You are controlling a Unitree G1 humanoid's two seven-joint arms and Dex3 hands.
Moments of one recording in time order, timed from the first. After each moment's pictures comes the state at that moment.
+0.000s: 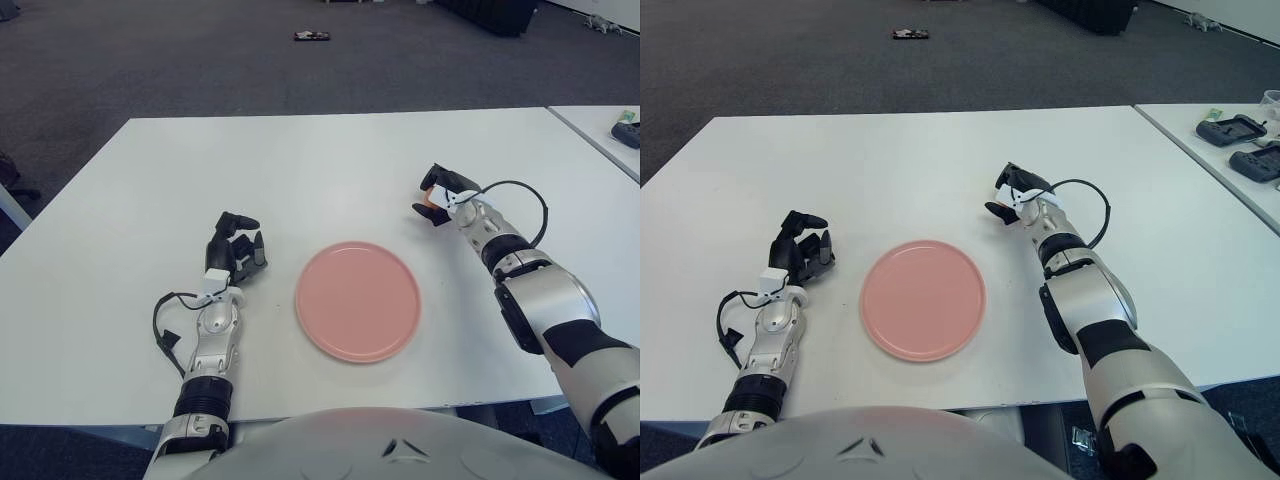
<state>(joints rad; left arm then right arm) 0.01 0.01 0.12 0.44 0.03 -0.44 0.15 -0.86 -0.27 0.31 1.34 -0.56 -0.13 -0.16</state>
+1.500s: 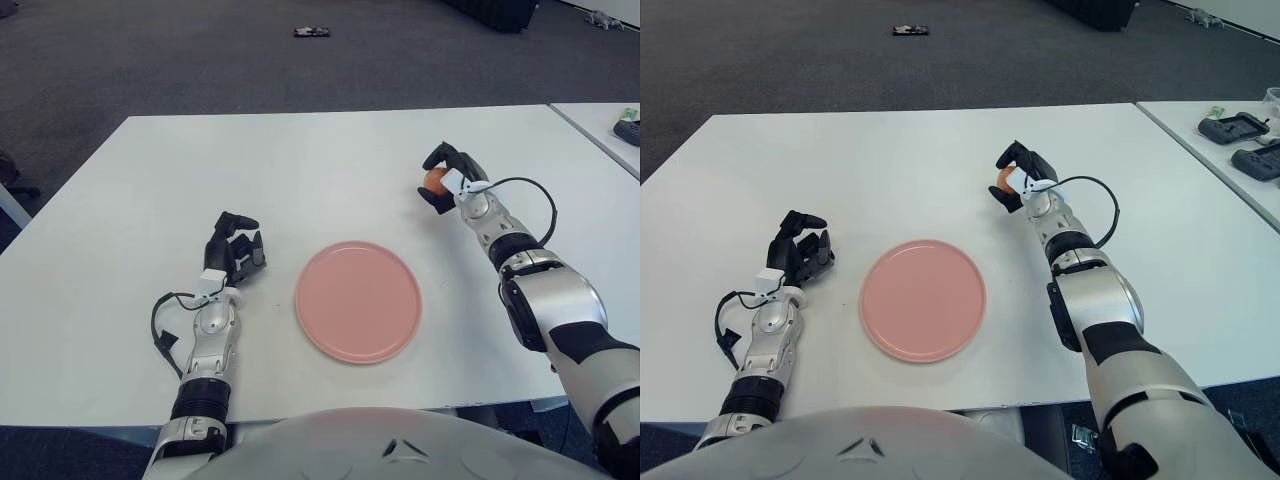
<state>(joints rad) 0.01 0.02 0.12 0.42 0.00 -0.43 0.11 -0.85 -0.31 0.17 1.26 -0.42 -0.40 -0.24</state>
